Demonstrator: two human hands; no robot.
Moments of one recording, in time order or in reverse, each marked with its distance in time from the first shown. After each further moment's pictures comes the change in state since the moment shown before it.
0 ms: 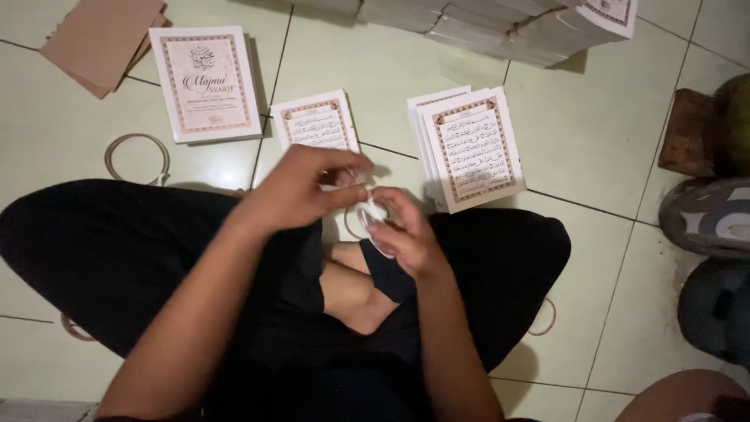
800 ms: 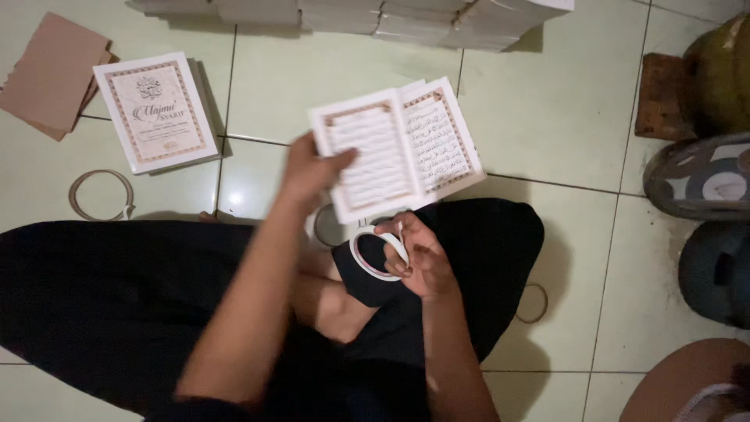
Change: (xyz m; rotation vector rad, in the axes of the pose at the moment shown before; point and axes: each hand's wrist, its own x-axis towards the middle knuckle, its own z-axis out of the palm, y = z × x) left_hand 0.086 -0.075 0.098 -0.423 0.454 -0.393; right_hand -0.050 -0.004 -0.078 0.532 -0.207 -0.076
